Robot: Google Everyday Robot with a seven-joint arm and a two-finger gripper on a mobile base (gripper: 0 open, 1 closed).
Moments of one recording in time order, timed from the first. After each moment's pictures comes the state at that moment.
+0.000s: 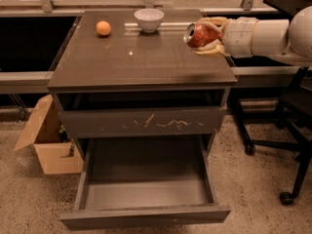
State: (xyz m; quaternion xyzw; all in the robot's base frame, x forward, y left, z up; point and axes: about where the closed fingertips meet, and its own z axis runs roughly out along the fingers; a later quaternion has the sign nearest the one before) arm 0.698 -0.148 0.942 -0.62 0.50 0.01 0.60
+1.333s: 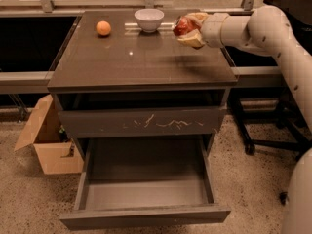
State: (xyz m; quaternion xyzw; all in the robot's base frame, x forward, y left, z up) arm 0.811 -0.130 0.918 -0.53 0.59 0.03 0.61
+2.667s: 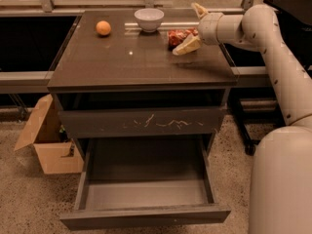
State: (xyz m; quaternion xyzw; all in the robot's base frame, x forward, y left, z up) arm 0.850 -0.124 0.899 -0.54 0.58 0.05 0.61
